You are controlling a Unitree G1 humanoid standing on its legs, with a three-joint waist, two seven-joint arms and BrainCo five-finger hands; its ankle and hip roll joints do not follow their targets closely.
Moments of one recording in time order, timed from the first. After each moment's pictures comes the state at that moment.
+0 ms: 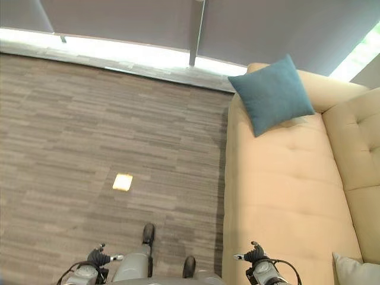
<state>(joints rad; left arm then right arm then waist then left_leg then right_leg) 0.01 0.29 -0.12 1.25 -0.05 -0.09 0.17 -0.07 -0.25 0.26 1.30 -0.14 -0.05 -0.20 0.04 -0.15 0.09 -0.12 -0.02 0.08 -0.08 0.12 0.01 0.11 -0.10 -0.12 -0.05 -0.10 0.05</state>
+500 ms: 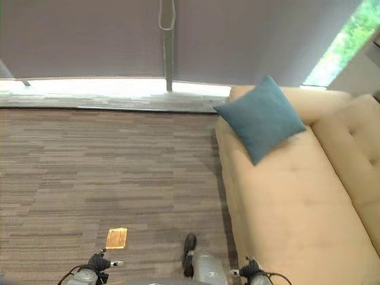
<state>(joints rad) -0.03 0.23 -0.17 1.28 -0.04 -0.09 0.15 -0.04 -0.26 0.24 1.30 -0.17 -0.03 -0.19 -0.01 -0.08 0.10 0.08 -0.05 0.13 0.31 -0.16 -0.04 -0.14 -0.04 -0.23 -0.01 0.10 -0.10</state>
